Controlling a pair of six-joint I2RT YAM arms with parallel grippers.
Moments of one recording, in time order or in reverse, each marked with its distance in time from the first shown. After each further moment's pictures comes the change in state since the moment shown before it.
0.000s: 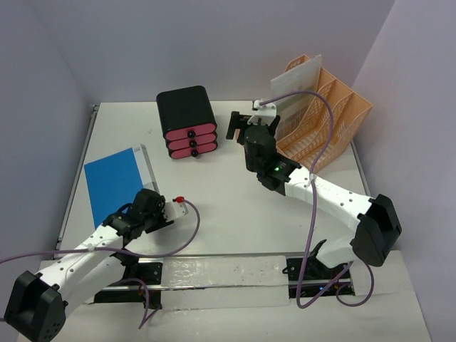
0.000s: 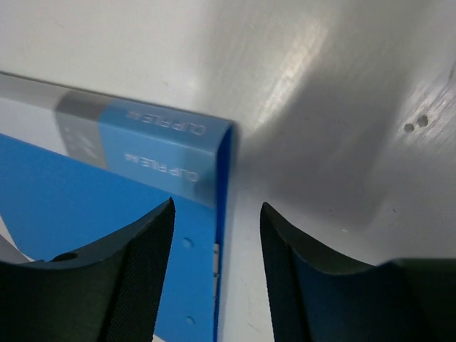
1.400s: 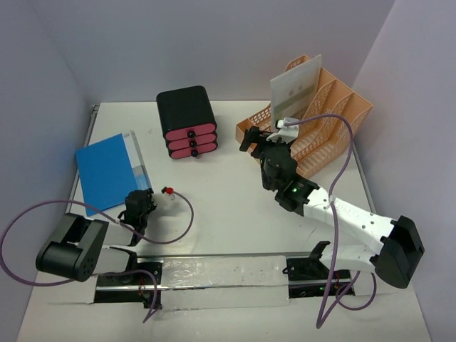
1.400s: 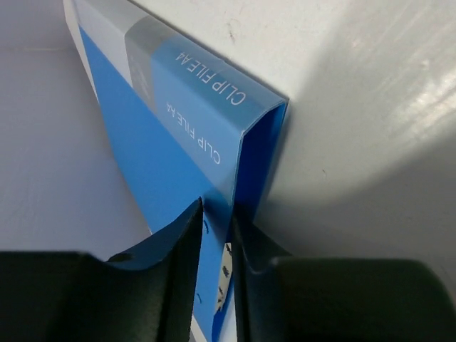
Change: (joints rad) left arm 0.263 0.510 -0.296 1.186 -0.251 0.344; right arm 0.025 -0.234 -0.264 0.123 0.033 0.052
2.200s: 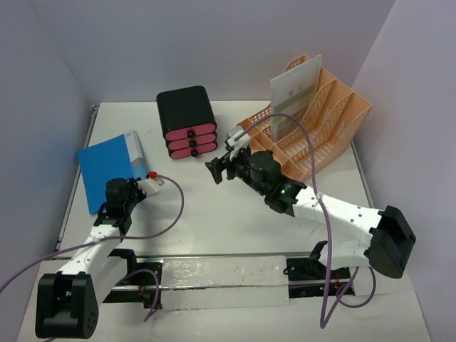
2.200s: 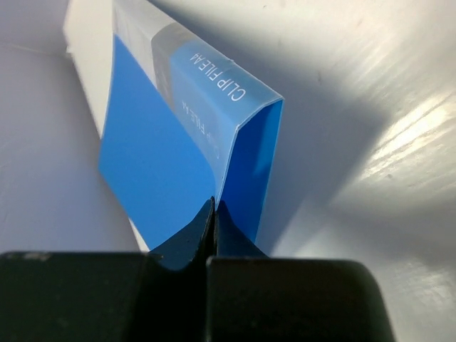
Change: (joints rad) left arm 0.212 -0.428 0.167 -0.542 0.339 -0.147; right arm 0.078 0.088 0.018 -0.043 -0.639 -0.262
